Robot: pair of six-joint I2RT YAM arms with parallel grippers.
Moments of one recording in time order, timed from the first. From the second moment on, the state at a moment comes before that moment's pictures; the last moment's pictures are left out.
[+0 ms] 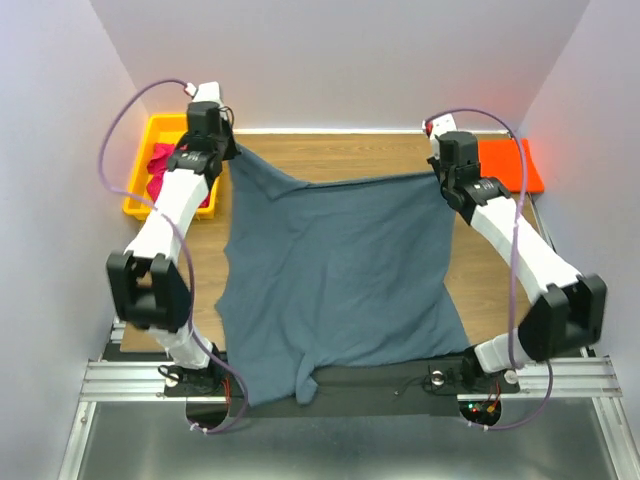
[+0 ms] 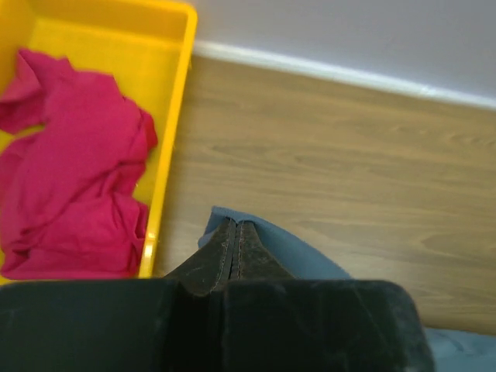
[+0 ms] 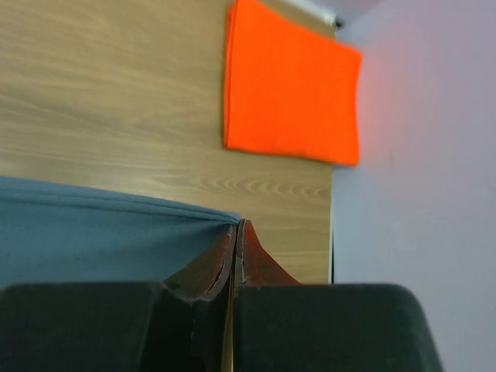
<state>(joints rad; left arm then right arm) -0.14 1.55 1.54 -0.35 -0.16 -0.23 0.35 1.39 1.35 -0.43 0.56 -0.34</state>
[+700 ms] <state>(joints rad) -0.14 1.90 1.65 -0.20 -0.07 -0.25 0.18 1.91 1.41 -0.12 0.46 -0.41</state>
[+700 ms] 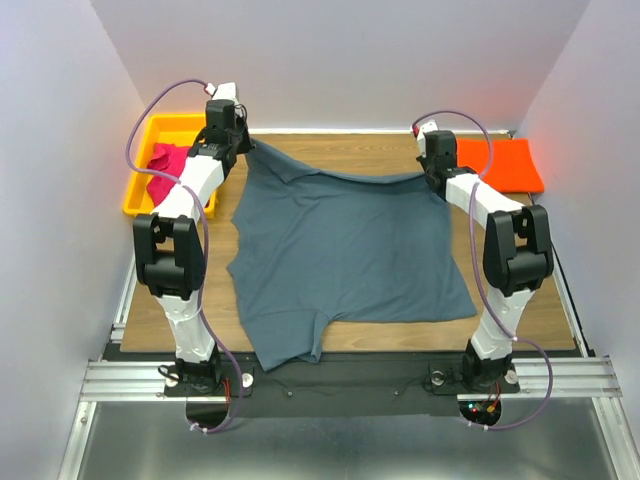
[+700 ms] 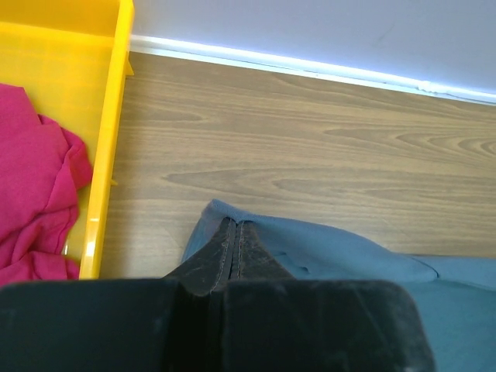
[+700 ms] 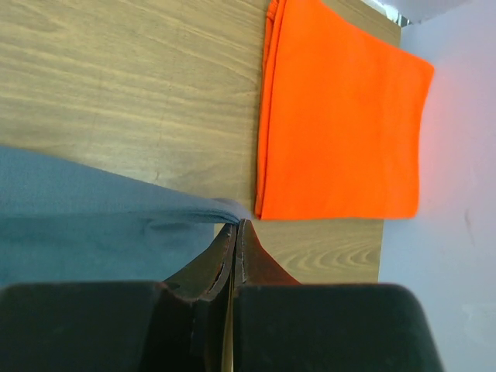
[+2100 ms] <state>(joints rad) -0.13 2.02 1.73 0.04 -0.08 -0.37 0.12 2.12 1.74 -0.17 0.53 -0.09</state>
